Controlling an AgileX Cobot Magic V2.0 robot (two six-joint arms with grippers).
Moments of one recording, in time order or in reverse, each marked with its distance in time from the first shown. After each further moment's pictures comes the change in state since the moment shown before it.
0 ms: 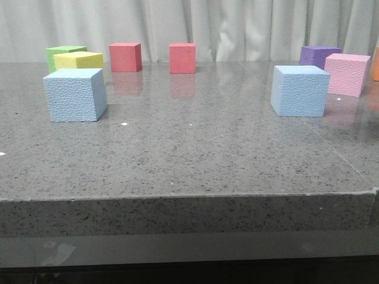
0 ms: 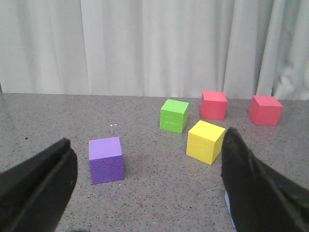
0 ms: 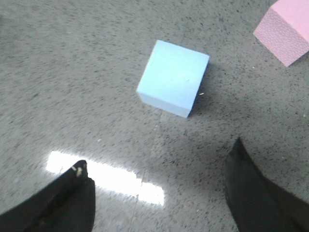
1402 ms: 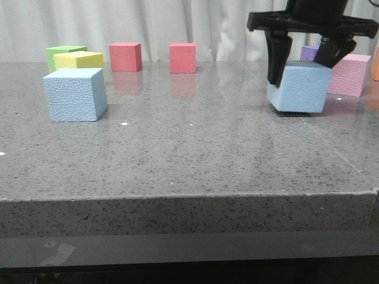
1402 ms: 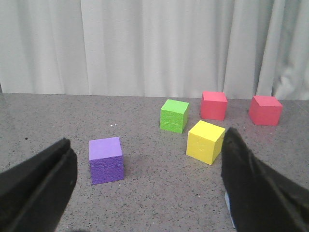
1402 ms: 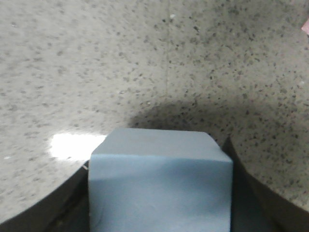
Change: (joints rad) left arm 0.000 0.000 0.000 0.000 -0.002 0.000; right arm 0.035 0.448 -0.190 -0.042 -0.067 0.228
